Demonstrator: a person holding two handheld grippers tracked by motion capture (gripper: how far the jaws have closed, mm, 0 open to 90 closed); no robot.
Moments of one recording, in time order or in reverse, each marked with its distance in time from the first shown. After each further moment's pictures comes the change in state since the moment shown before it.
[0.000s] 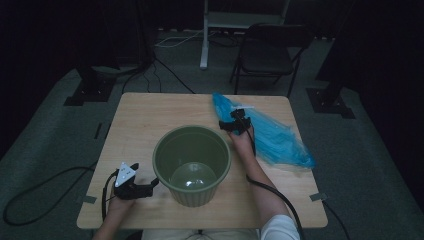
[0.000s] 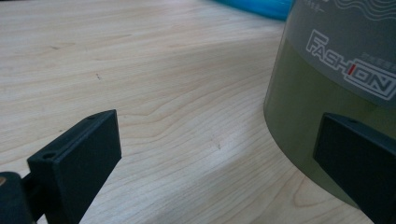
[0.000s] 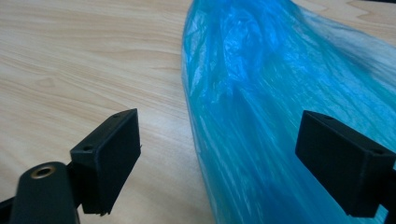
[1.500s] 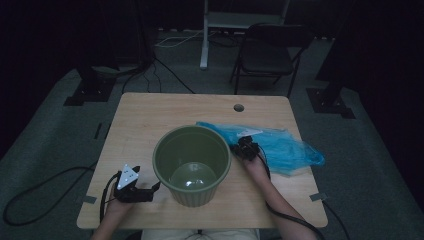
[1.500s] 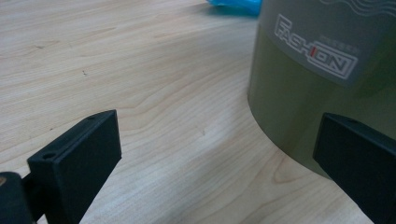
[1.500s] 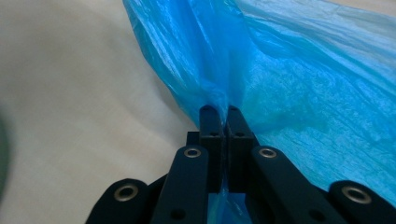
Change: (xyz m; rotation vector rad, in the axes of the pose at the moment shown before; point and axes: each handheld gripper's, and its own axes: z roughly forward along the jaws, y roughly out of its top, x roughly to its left) left arm -0.010 0.004 -0.008 0.073 -0.027 0.082; right arm 0.008 -0.083 -0.061 0.069 0.171 -0.165
